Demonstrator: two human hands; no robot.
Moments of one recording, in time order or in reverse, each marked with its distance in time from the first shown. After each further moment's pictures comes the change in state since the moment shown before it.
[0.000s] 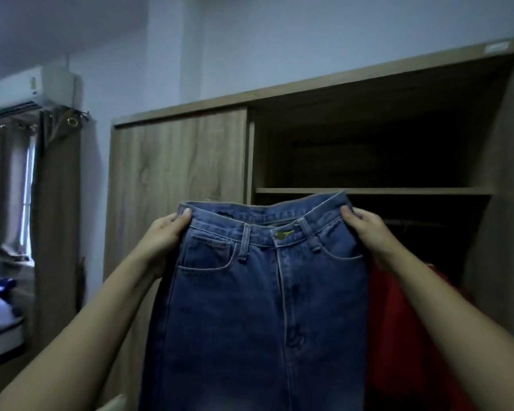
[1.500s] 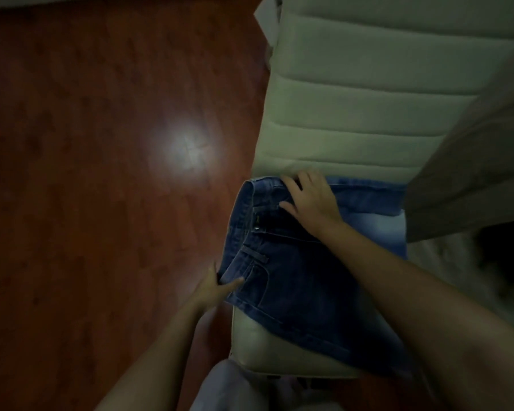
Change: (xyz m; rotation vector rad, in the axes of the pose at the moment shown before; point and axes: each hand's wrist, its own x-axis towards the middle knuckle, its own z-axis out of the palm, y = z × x) left_hand -0.578 -0.577 -0.366 0.196 0.561 -1.360; right_hand -0.484 0.609 0.507 -0.879 -1.195 -0.542
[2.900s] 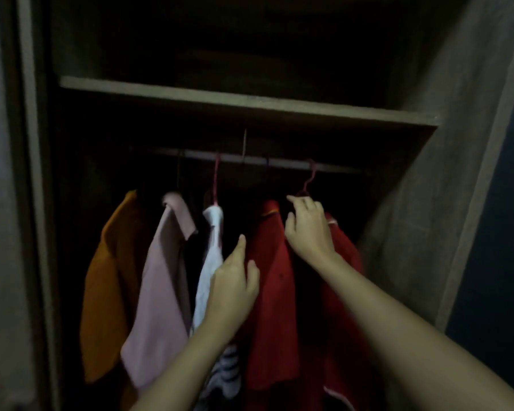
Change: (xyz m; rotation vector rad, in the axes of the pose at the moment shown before) left_hand -0.540 0.538 0.641 0.299 -0.348 1.858; right_hand -0.499 0.411 -0.744 -0.534 0.896 1.167
